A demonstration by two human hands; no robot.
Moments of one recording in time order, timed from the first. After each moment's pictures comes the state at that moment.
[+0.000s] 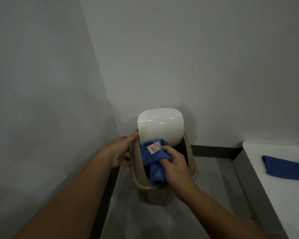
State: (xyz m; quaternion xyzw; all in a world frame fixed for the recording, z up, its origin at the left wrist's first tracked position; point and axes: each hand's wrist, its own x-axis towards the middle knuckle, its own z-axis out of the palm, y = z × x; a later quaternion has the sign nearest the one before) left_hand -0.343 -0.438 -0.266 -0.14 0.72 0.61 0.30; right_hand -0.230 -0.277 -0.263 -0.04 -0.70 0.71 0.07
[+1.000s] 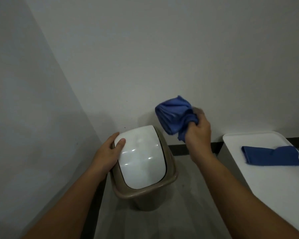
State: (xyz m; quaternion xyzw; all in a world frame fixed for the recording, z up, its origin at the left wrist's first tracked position) left_hand -0.326 -0.404 -0.264 0.02 0.86 0.51 0.06; right_hand -0.266 -0.164 -0.225 -0.16 -0.68 0.65 0.32
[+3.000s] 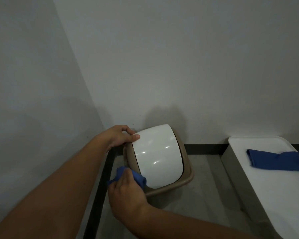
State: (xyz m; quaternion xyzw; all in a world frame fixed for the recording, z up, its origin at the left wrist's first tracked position) left_hand -0.364 -0.409 -0.217 0.02 0.87 0.41 0.26; right_hand -0.213 -0.351 -0.299 -0.01 -0.99 0.14 0.02
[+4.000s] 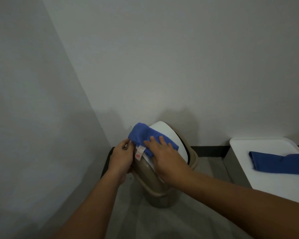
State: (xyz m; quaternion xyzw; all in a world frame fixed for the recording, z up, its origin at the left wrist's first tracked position) left_hand -0.311 -0.370 -0.280 -0.12 0.77 0.61 0.10; right_hand -0.255 -0.233 -0.251 0.07 -0.96 0.26 -0.02
